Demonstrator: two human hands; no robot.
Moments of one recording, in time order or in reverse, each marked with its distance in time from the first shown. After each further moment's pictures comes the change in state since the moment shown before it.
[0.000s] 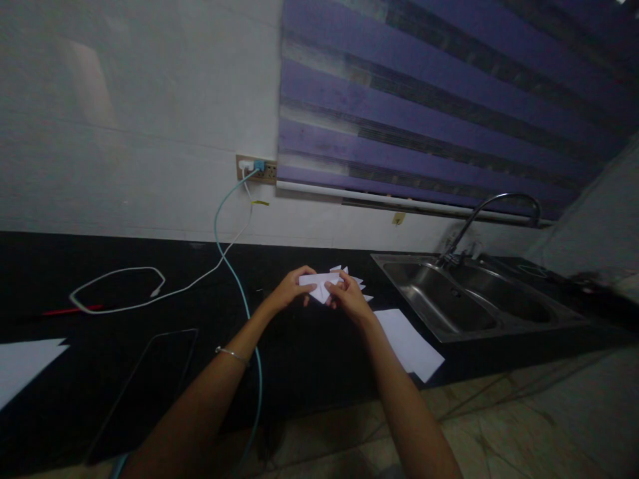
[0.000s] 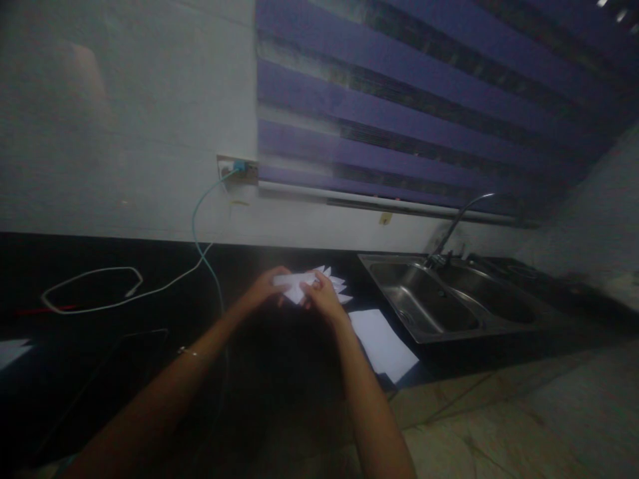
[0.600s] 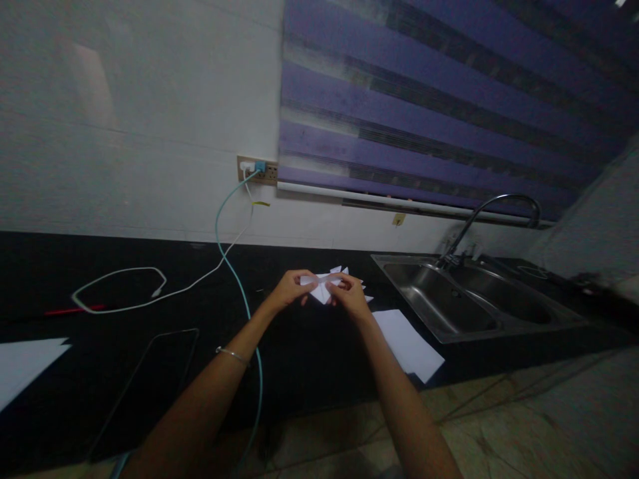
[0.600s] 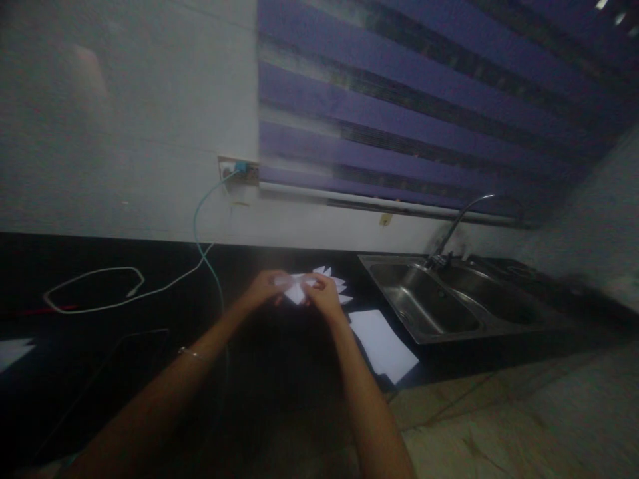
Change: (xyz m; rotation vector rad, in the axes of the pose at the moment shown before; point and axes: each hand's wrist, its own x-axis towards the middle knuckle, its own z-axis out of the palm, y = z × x) left_hand 0.001 0.001 0.000 0.086 0.101 -0.001; right_hand 0.001 -0.002 -0.001 -0.089 0.063 -0.131
